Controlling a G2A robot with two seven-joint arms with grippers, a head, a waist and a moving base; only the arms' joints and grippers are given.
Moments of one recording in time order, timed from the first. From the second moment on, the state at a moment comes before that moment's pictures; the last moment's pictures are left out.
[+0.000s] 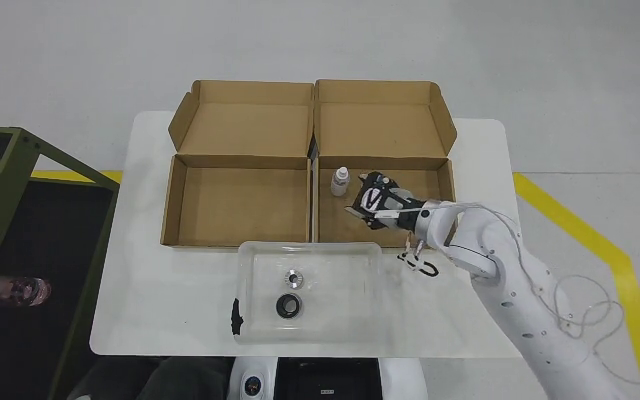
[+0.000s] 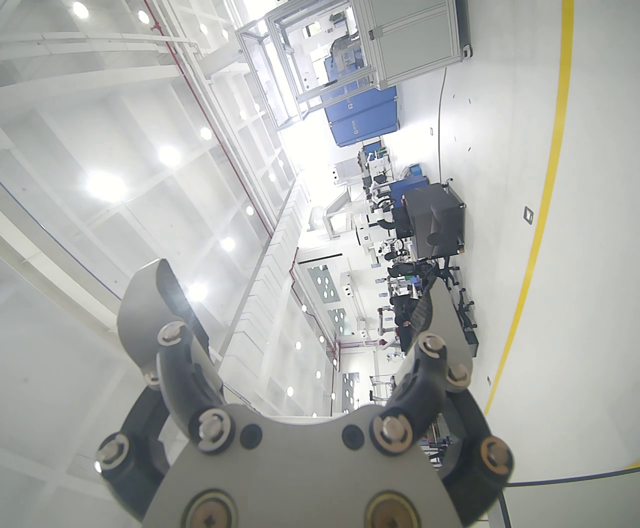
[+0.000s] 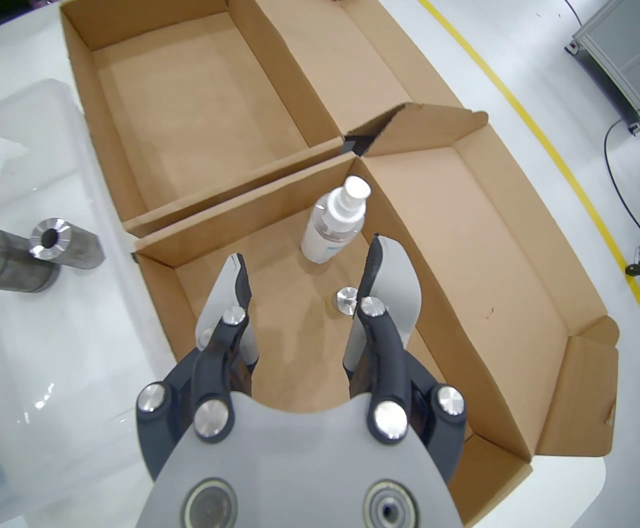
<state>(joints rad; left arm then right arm) -0.19 -0.18 -0.57 -1.44 2.04 -0.23 0.13 -1.06 -1.08 1.10 -1.86 -1.14 -0.59 0.61</state>
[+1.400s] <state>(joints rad) -0.19 -0.18 -0.57 -1.44 2.04 -0.23 0.13 -1.08 -1.12 0.77 -1.95 -1.31 -0.65 0.61</state>
